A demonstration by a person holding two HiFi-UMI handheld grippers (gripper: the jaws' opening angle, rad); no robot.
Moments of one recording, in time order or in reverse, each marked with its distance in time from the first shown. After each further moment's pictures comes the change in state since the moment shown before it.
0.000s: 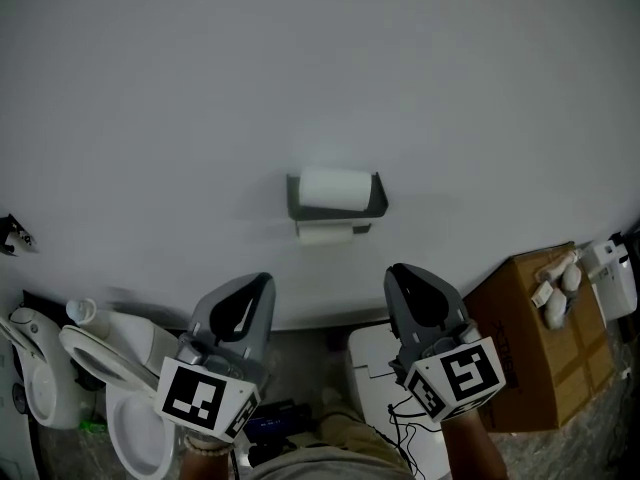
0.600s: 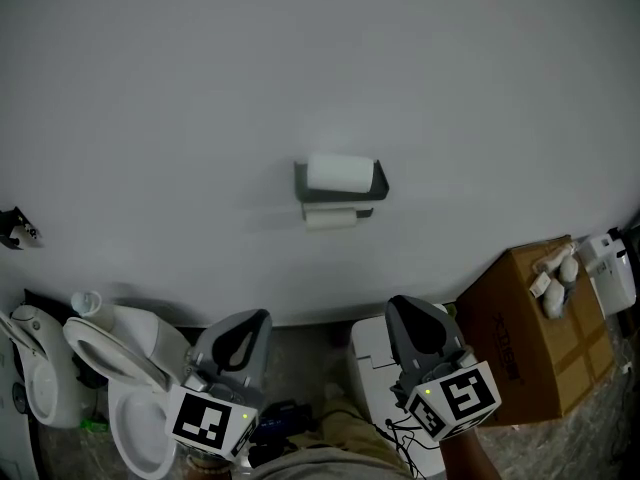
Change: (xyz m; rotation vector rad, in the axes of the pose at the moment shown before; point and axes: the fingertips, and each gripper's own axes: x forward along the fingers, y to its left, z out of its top) left arm -0.072 -0.027 -0.041 0.028 0.100 -0.013; right arm -0.059 0.045 -0.032 0.066 0.054 -0.005
